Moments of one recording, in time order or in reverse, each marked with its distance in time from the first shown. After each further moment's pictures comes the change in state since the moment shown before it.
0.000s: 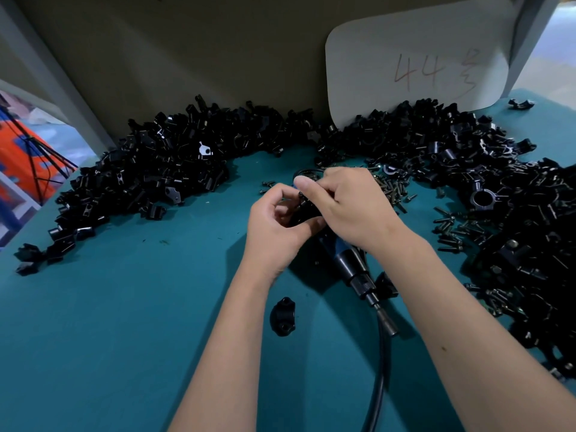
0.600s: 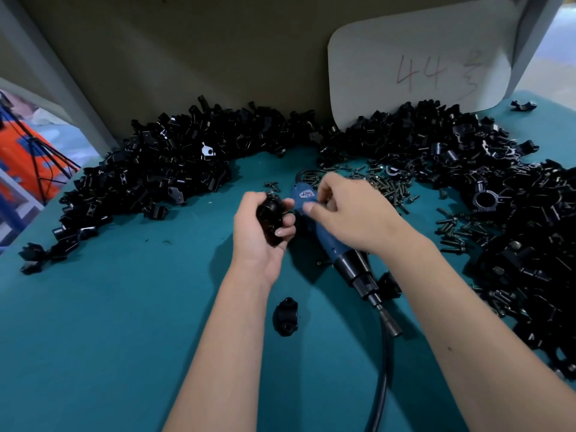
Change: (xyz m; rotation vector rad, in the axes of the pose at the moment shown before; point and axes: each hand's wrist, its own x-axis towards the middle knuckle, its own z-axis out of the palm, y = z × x) left_hand 0.005 0.013 -0.006 -0.787 0.263 -0.393; right_hand -0.003 0.004 -0.002 -0.125 -0.187 0.195
